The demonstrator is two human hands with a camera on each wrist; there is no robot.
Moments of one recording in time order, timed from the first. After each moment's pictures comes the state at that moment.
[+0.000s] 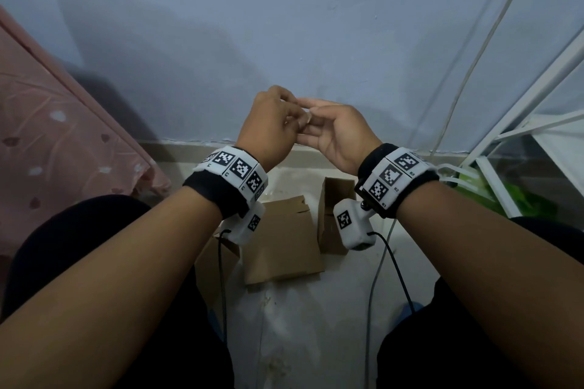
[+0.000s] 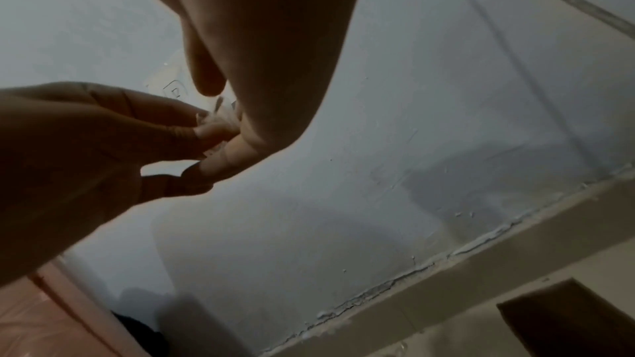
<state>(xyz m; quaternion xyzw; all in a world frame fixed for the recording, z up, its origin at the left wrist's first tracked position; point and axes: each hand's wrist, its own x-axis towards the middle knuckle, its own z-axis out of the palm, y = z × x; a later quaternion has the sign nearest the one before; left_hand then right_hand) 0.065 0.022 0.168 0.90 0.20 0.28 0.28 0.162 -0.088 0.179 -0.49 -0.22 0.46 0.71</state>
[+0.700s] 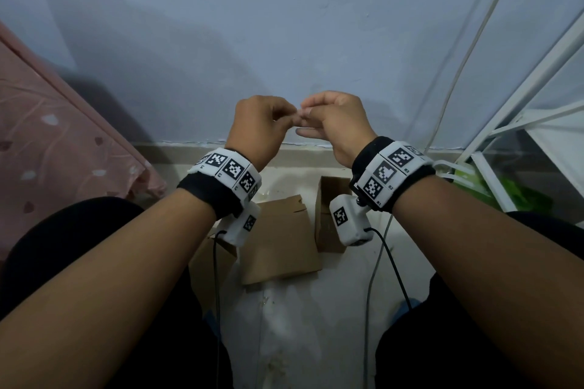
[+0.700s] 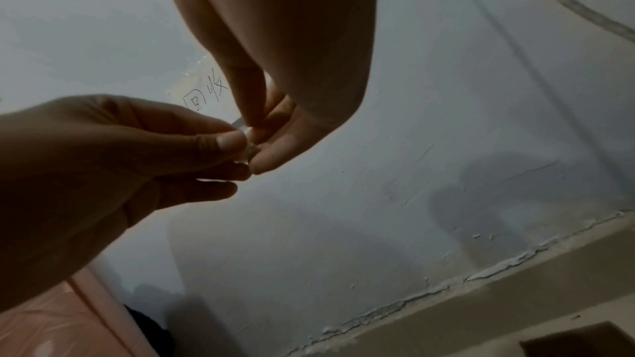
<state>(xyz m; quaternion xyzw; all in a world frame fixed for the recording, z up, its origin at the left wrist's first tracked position) 0.061 0.014 0.174 0.85 0.22 0.33 0.34 0.166 -0.092 0.187 -0.65 -0.23 0.29 0.67</state>
